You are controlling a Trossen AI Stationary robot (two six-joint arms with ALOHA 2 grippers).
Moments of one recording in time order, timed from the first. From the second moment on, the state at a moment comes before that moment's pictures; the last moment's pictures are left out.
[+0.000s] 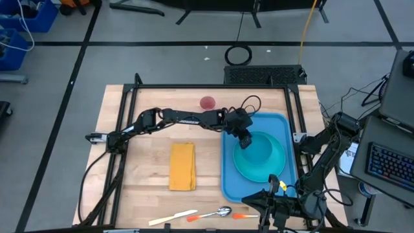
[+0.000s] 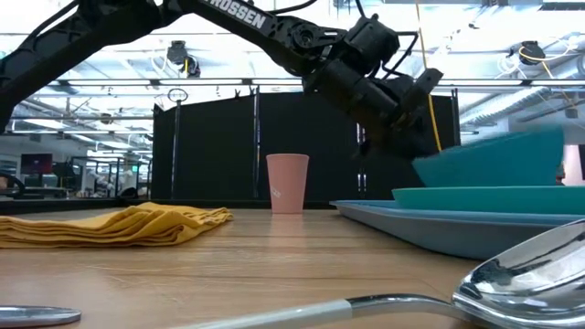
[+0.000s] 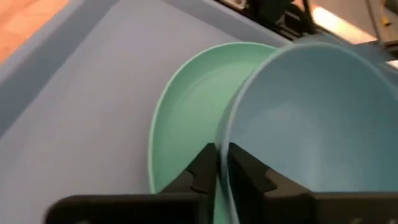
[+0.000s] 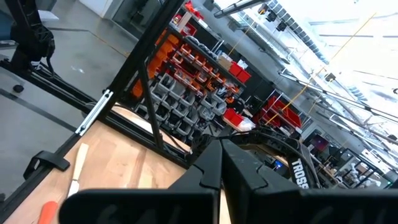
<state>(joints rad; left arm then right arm) 0.12 2.41 2.00 -0.25 0.19 -0.34 0.99 1.56 1.04 0.68 1.10 -0.74</state>
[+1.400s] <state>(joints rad) 0.14 2.23 2.00 -0.57 0.05 -0.07 1.01 1.56 1.04 0.55 1.37 -0.59</state>
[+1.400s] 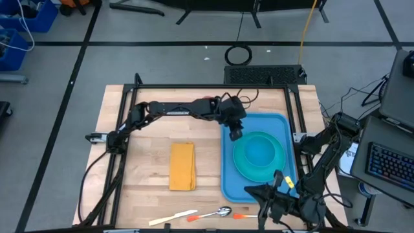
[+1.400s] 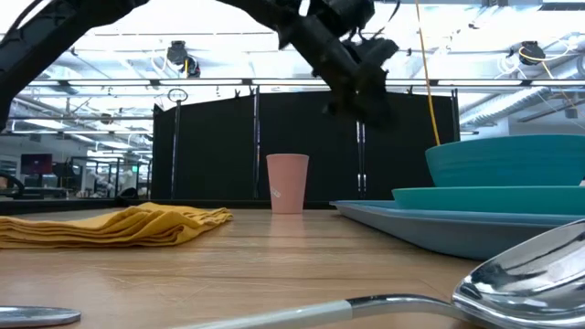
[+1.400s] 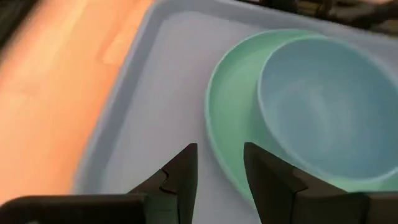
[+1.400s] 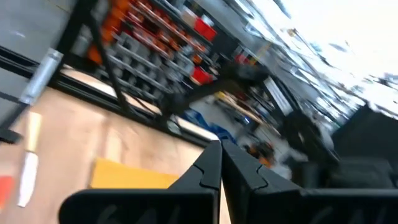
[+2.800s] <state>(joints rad) 0.11 1.19 0.52 0.35 0.16 -0.17 0.81 1.56 0.93 0.34 1.46 -0.29</state>
